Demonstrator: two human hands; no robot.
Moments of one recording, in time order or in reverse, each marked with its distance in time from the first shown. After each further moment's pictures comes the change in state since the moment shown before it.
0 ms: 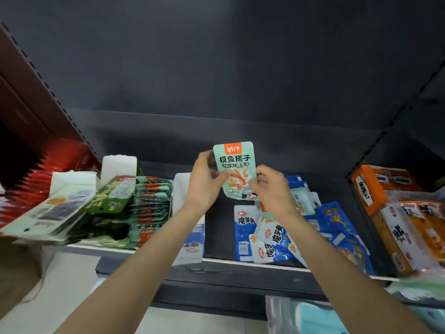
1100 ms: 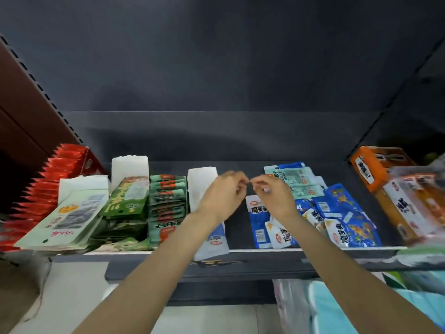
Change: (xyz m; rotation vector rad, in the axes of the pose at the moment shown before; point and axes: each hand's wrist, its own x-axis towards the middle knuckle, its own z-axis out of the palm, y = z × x) left_hand -0.016 -0.024 -0.023 0.467 -0.402 0.288; right_hand -0.022 0.014 0.044 -0.229 0.054 0.058
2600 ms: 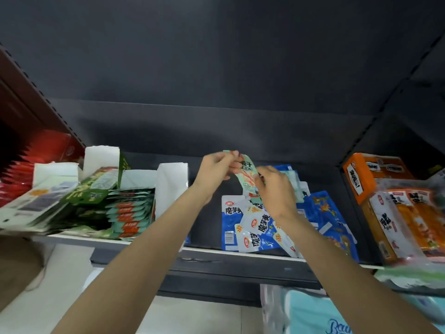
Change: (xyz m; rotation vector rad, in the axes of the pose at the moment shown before) left_hand 0.058 0.057 0.033 -0.785 0.204 -0.458; right_hand 0.018 0.037 -0.065 -0.305 0.086 -0.205
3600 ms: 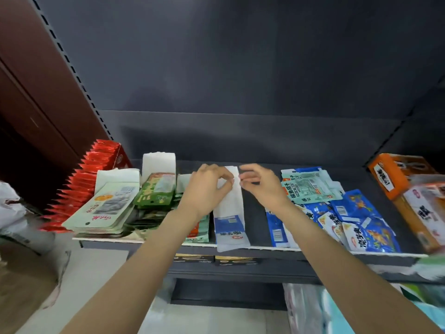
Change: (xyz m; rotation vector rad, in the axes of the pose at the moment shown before) left_hand -0.044 -0.021 -0.160 0.839 -0.020 0.488; right_hand -0.003 -0.131 0.054 0.588 -0.227 0.151
